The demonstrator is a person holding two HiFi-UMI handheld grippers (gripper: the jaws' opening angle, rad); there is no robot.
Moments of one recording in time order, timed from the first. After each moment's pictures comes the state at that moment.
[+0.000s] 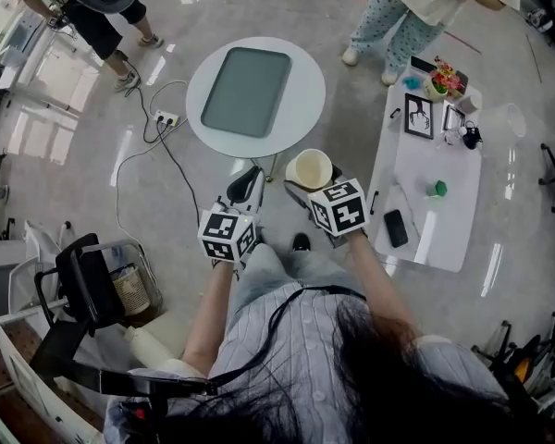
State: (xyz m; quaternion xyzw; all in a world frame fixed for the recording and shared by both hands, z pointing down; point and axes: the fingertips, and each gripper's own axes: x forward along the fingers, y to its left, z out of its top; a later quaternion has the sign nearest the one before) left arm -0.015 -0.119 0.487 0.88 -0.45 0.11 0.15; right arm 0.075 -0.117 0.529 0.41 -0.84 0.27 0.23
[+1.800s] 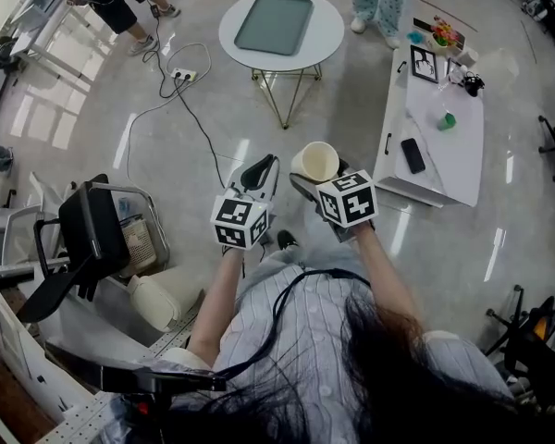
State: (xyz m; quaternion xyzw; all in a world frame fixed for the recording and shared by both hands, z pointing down) left arm -0.094 0.155 0.493 0.89 -0.43 0.10 0.15; right arm -0.025 0.166 0.528 0.40 -0.84 0.28 0.23
